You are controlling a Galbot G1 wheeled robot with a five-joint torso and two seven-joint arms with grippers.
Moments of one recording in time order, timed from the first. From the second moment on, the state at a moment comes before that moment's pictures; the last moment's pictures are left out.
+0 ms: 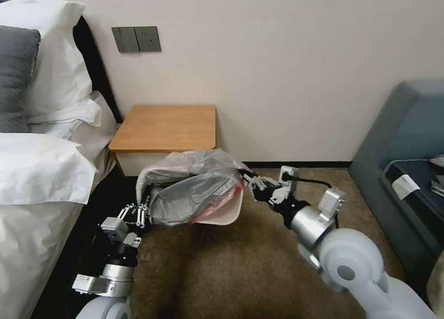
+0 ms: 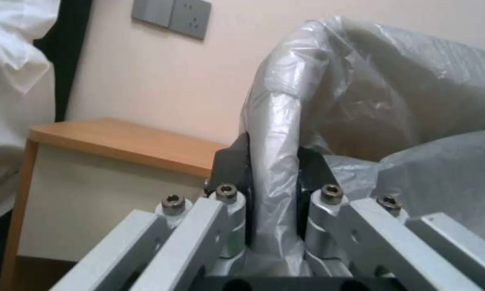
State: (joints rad) left arm 1.63 -1.39 -0.60 -2.11 -0.50 -0.35 0.21; right arm -1.20 0.96 0.25 2.34 1.06 -0.37 0.22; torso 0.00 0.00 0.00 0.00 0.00
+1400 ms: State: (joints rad) left arm 1.64 -1.43 -0.54 -2.18 -0.61 -0.17 -0.03; right arm -1.50 1.06 0.21 2.50 1.02 -0.31 0.20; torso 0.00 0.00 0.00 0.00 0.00
